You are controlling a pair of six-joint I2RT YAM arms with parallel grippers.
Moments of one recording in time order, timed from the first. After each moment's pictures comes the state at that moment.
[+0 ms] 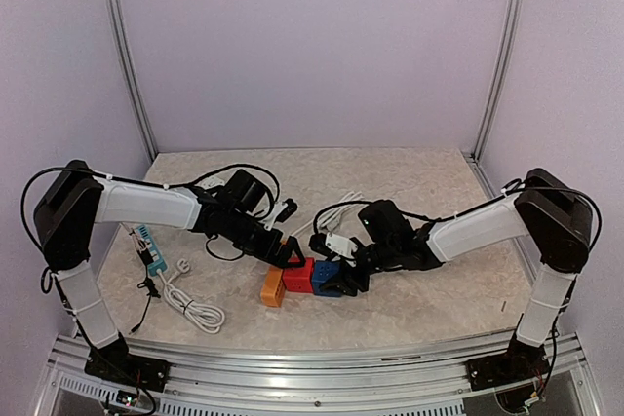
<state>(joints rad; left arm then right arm) -0.73 1.79 1.09 -0.27 0.38 -0.23 0.87 1.81 0.89 0.18 -0.41 -0.39</state>
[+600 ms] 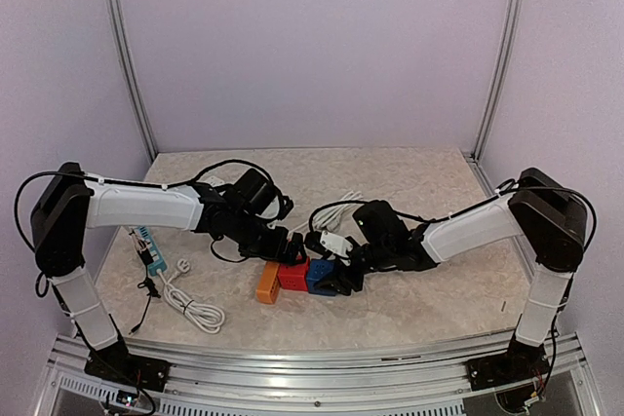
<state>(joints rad) -0.82 1.76 1.15 -0.39 0.15 -0.47 0.89 1.84 0.92 0.21 -0.38 -0.33</state>
